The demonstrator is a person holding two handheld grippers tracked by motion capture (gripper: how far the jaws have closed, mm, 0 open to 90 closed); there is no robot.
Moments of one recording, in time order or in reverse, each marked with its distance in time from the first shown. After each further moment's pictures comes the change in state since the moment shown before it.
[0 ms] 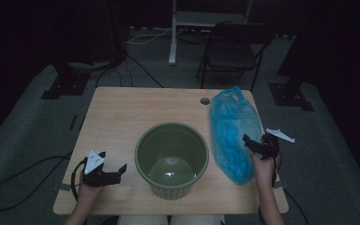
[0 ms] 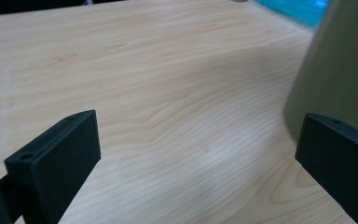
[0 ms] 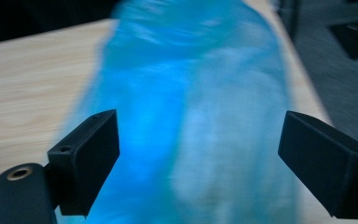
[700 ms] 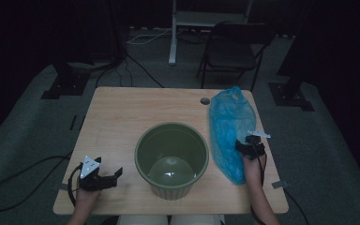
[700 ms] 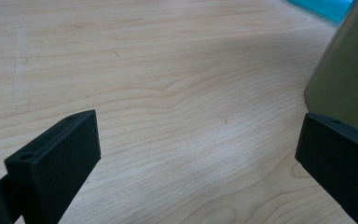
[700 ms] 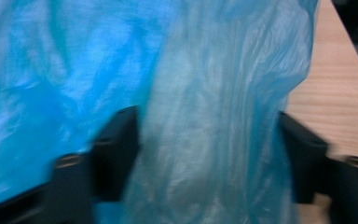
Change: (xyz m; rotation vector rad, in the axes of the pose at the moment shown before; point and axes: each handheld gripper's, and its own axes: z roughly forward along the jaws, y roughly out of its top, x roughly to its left) left arm 0.007 -0.022 -0.002 0.002 0.020 -0.063; right arm 0.012 -0.028 0.060 0.175 -0.134 -0.183
